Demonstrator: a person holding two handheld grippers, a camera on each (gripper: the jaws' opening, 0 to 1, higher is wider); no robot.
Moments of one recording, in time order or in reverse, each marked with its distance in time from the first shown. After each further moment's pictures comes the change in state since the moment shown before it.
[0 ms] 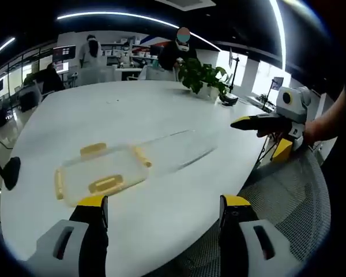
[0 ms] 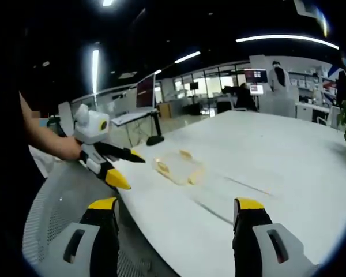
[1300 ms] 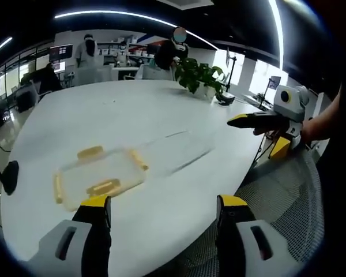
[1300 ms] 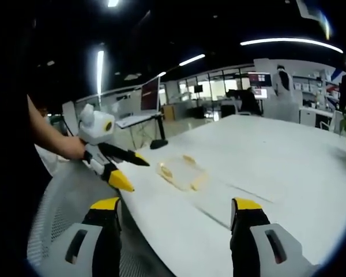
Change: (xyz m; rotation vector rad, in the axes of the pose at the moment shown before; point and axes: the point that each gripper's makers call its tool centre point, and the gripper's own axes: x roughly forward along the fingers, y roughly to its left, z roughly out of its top) left arm -0.004 -0.003 0.013 0.033 -0.005 -0.022; right arm -0.003 0.002 0.017 -0.021 -0.036 0.025
